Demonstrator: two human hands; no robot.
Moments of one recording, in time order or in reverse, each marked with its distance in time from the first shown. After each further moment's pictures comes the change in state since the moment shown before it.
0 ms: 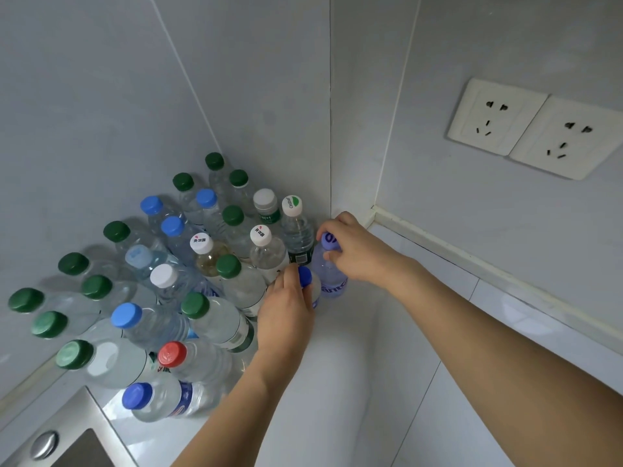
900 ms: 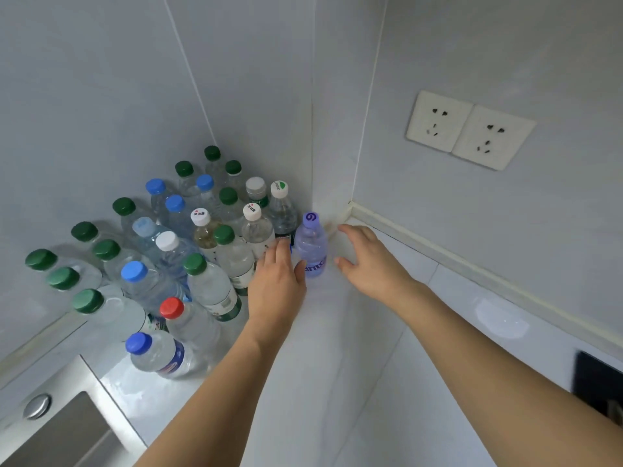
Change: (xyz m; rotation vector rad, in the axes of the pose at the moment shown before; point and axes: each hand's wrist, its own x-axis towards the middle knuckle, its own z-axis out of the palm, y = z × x) left_hand -0.033 0.018 -0.020 0.045 0.057 0.097; right_hand -0.107 0.002 0.002 -0.057 0.178 0.091
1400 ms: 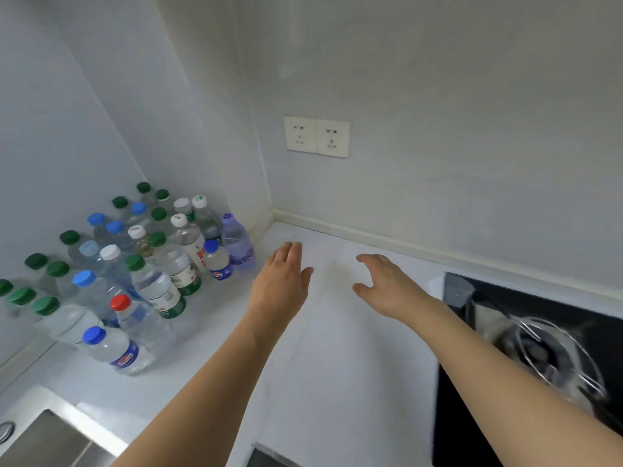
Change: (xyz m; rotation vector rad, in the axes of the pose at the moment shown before) left_hand -0.140 0.136 -0.034 0.094 -0.152 0.422; right_hand -0.240 0.067 -0.070 -0.020 0.057 0.301
